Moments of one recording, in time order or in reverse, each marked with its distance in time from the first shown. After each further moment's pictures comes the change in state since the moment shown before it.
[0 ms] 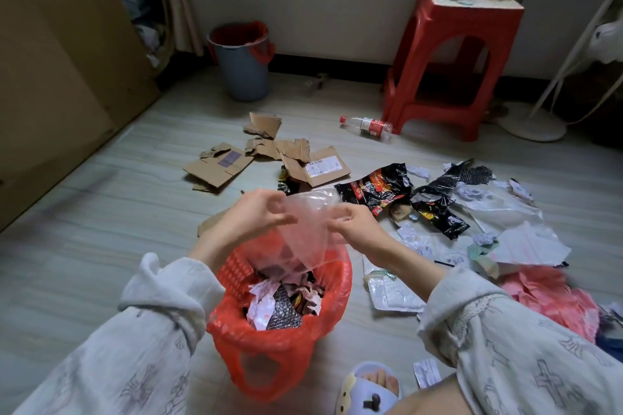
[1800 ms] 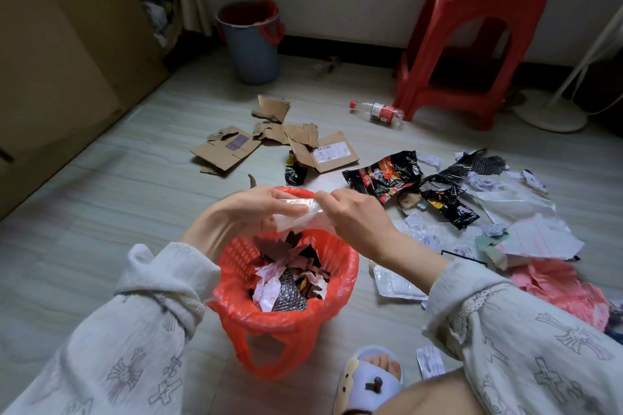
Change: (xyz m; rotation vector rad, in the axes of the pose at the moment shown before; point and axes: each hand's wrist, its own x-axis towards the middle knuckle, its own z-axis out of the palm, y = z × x) left_hand -0.004 -0.013 -0.006 -0.816 -0.499 -0.327; right_hand 0.001 0.005 0.009 -1.158 0.290 -0.825
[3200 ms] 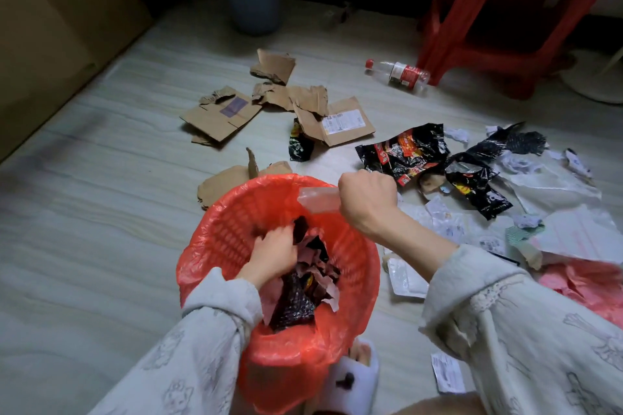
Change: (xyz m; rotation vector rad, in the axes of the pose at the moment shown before) left_hand 0.126 -0.133 -0.013 0.990 0.435 -0.153; right_hand 0.056 0.018 0.048 -0.137 -0.622 0.455
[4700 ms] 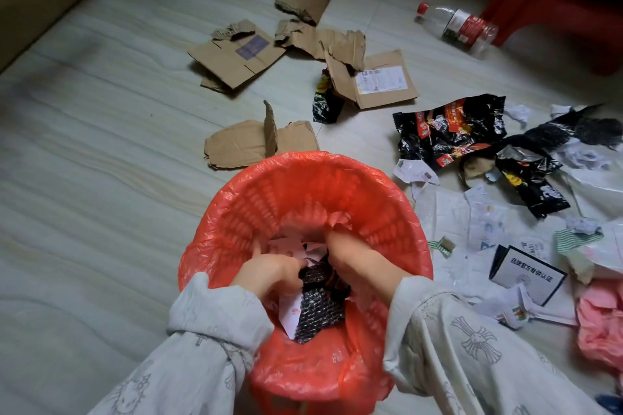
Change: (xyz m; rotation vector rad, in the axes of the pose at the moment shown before) left_hand 0.004 -0.023 0.028 0.185 -0.688 -0.054; right_hand 0.033 -0.050 0.177 0.167 -0.674 -0.140
